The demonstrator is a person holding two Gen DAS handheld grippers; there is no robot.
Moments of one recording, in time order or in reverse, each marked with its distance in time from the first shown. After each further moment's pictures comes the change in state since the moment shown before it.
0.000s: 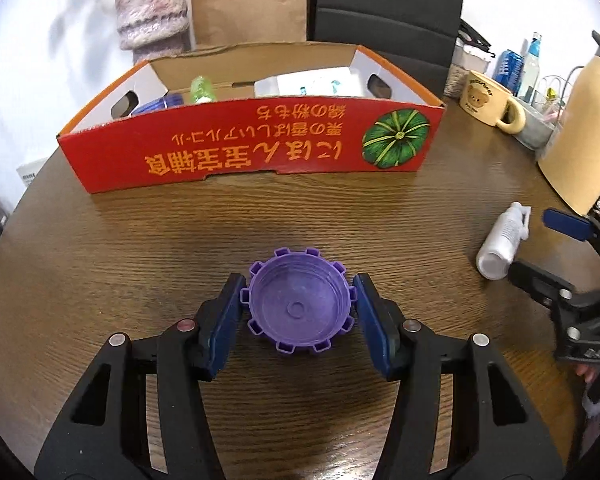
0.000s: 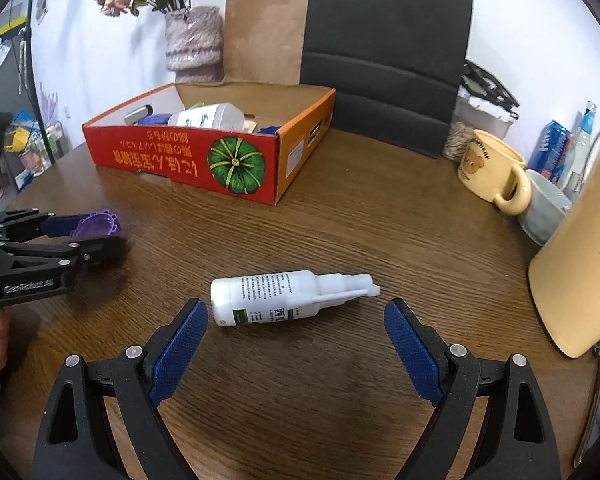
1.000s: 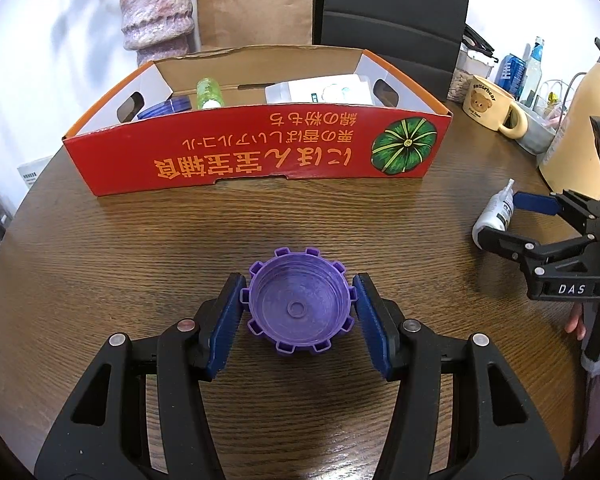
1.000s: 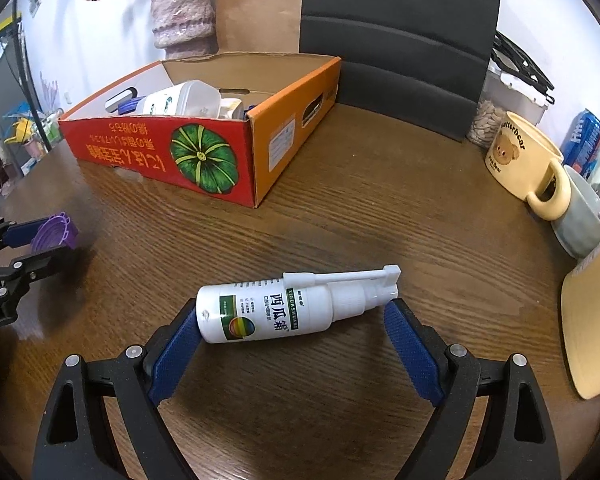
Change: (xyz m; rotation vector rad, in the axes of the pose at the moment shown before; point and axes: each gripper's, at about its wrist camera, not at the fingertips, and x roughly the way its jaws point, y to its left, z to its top) left arm 0.000 0.007 0.005 -0.014 0.004 0.000; right arm 0.045 -0.018 0.026 -0.011 0.085 0.051
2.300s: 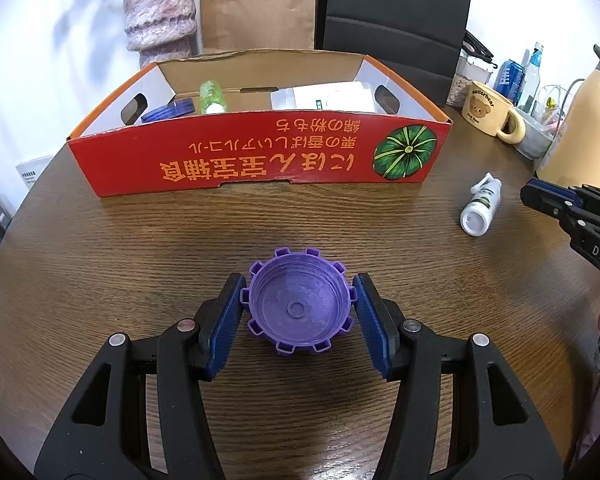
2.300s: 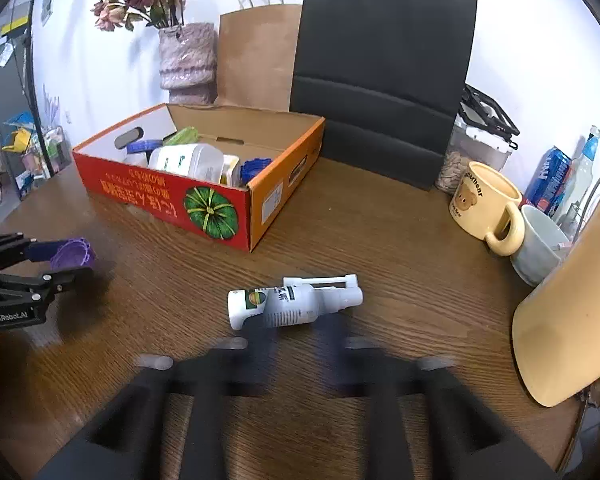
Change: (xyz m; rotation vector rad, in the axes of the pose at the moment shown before) left arm -0.005 0.005 0.002 -0.009 -0.006 -0.011; right arm -0.052 0.002 0.003 -0.021 -0.139 -0.050
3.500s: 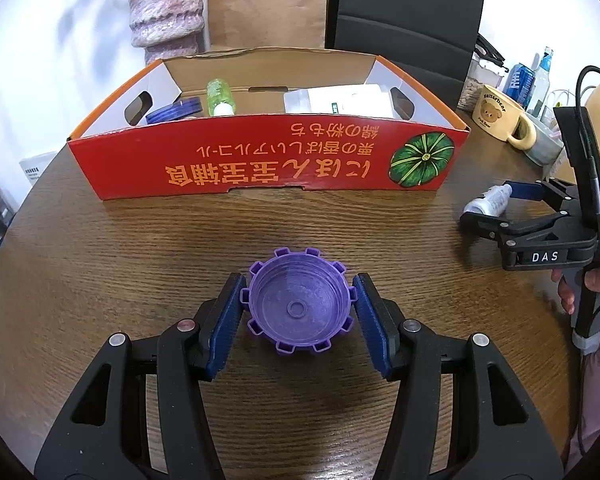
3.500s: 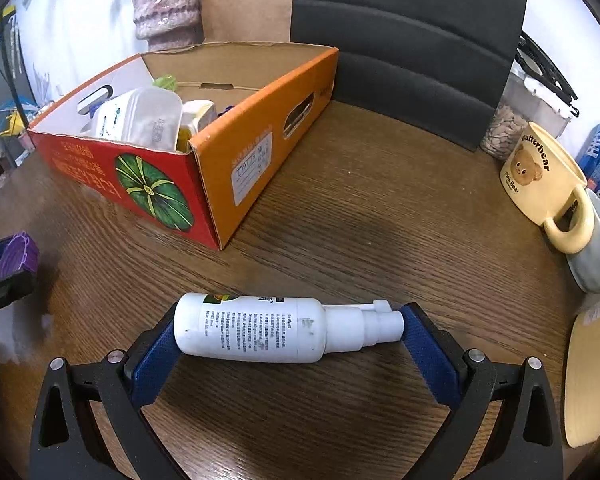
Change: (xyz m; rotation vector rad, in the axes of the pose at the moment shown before) left arm 0.008 0.009 0.006 -0.016 0.003 0.013; right arm 0.096 -0.016 0.011 0.005 0.181 0.034
